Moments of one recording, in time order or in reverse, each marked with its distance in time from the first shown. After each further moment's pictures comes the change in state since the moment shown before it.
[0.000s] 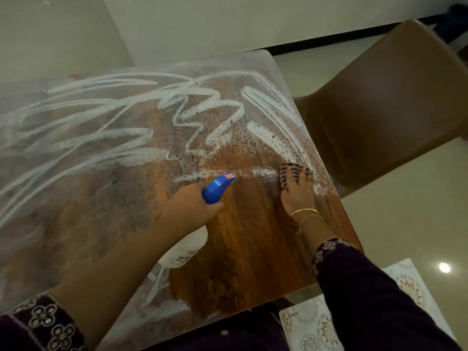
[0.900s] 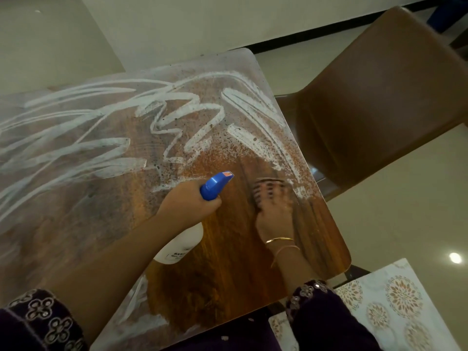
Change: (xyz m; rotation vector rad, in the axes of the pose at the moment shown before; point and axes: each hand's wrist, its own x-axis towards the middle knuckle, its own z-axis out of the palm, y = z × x) left_hand 0.036 0.038 0.020 0.051 -0.042 0.061; right_hand -0.029 0.010 0.026 0.006 0.148 -0.155
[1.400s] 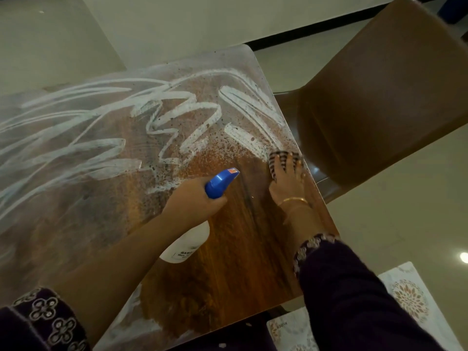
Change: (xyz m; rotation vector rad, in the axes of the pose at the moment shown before) left_hand 0.012 0.018 0.014 -0.022 0.034 0.014; right_hand 0.078 0.024 -0.026 0.096 -0.084 0.100
